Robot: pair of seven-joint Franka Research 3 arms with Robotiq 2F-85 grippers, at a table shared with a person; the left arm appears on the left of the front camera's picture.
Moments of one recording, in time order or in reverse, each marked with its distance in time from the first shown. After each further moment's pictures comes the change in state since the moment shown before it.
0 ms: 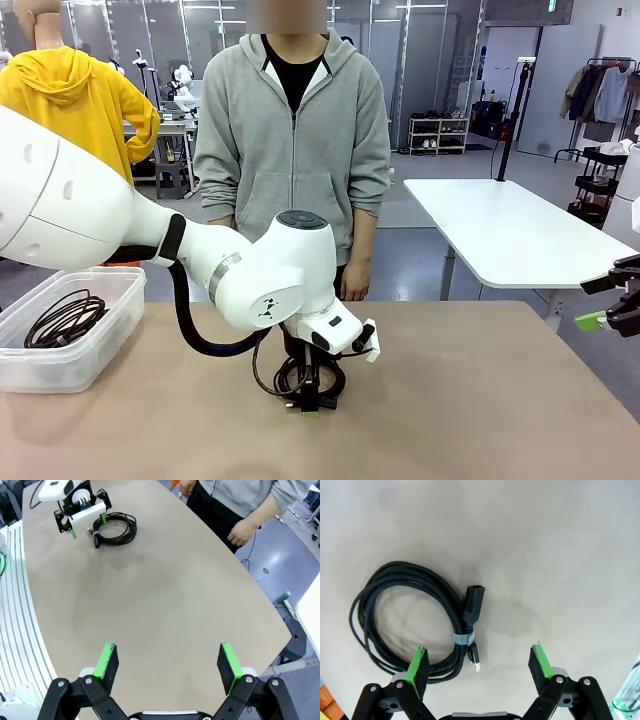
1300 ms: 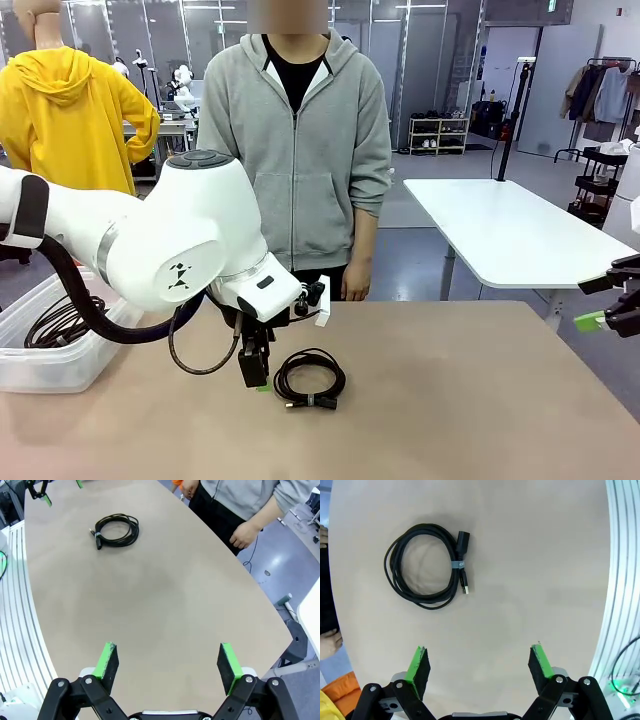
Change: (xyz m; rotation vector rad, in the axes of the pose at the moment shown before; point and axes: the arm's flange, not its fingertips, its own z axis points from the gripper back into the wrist) left arm -0.080 -0.047 0.113 0.110 -0.116 -0.023; right arm 0.001 0.001 -0.002 0.009 -0.007 0.004
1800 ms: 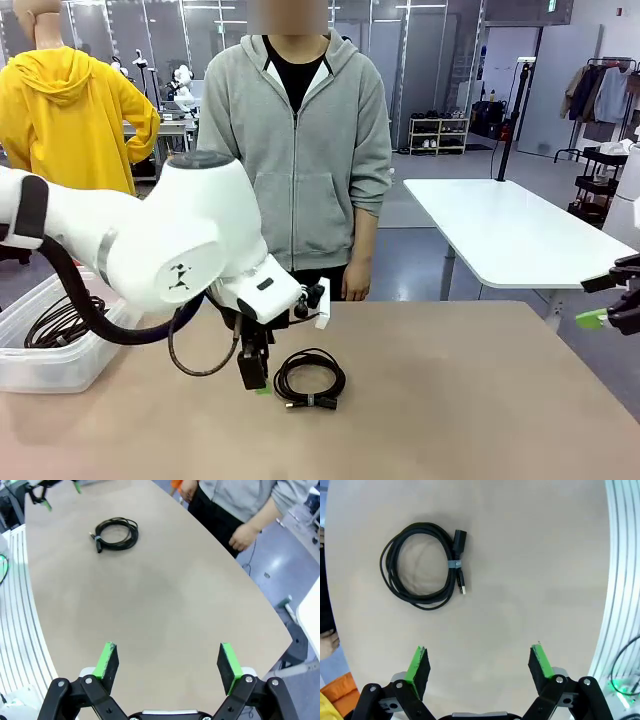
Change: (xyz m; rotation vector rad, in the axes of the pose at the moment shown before) left arm 0.000 -0.001 -0.007 -0.012 0.005 0.001; right arm -0.006 -0.002 0.006 0.006 -0.036 0.000
